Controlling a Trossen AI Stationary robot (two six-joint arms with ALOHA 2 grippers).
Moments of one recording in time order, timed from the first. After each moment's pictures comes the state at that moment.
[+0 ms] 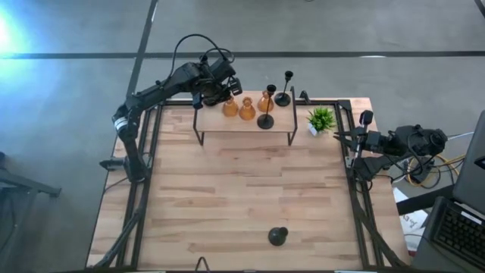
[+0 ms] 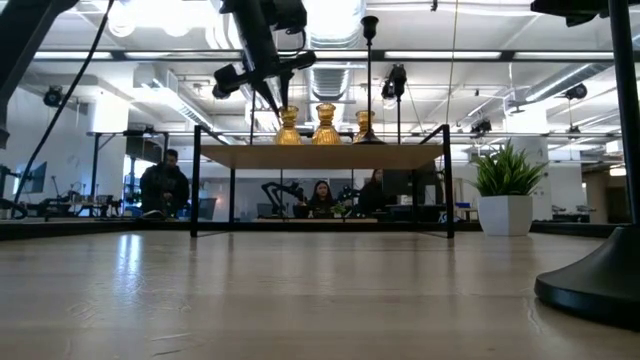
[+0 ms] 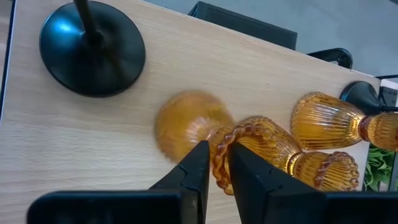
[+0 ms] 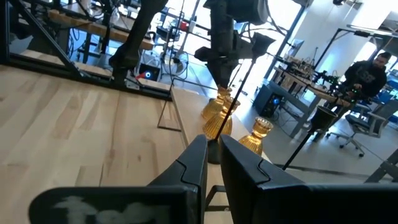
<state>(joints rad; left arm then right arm) 0.53 1.80 1.93 -1.17 -0.12 -1.21 0.33 0.19 0.68 -0.60 0.60 -0.26</state>
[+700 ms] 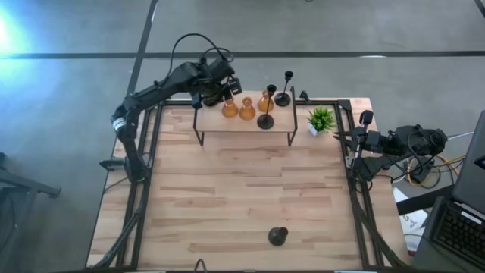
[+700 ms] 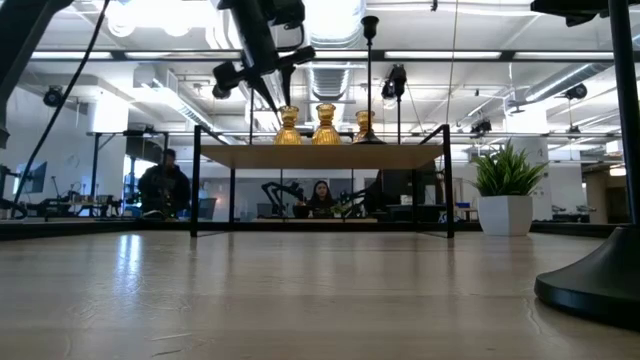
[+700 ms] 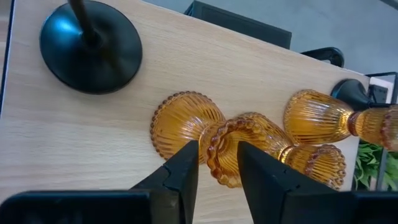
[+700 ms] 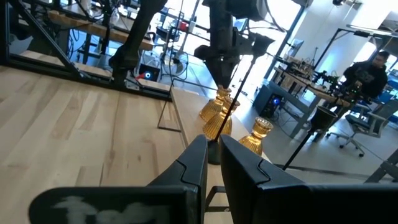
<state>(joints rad) 0.53 1.78 1.93 -1.17 -0.12 -1.22 0.33 0.19 0.68 -0.60 0.60 -0.26</state>
